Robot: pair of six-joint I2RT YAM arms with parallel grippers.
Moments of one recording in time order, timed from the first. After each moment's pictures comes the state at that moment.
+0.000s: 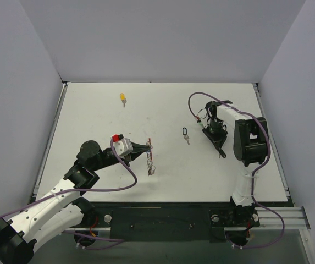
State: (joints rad) left arm -0.65 0.78 0.53 0.30 0.55 0.12; right arm 0.17 2.05 1.43 -1.01 0.12 -0.42
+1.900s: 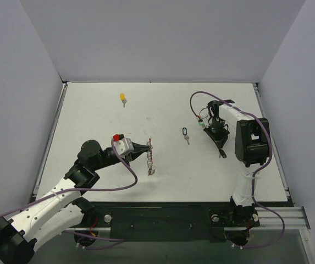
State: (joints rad) left arm -0.65 0.79 0.53 0.30 0.55 0.12; right arm 0.15 2.03 1.43 -1.03 0.12 -0.42
